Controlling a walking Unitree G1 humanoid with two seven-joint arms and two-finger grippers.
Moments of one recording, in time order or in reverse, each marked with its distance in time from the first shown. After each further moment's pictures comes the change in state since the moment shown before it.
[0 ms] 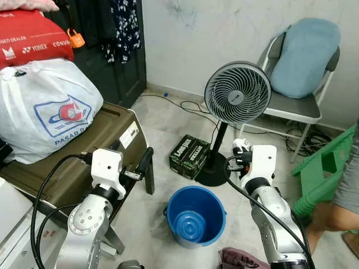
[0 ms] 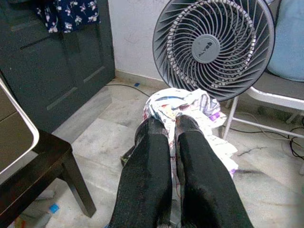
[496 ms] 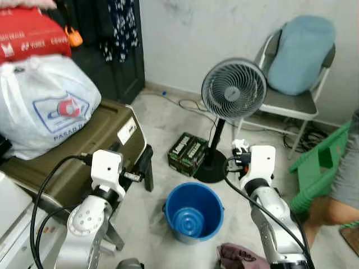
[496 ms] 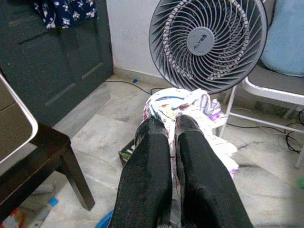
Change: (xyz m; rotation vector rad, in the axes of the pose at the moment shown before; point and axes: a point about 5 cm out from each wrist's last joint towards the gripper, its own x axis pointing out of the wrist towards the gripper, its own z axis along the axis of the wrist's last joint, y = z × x) left arm 0.000 0.001 0.000 0.007 0.002 -0.002; right arm -0.001 0.000 -0.001 -0.003 0.006 -0.004
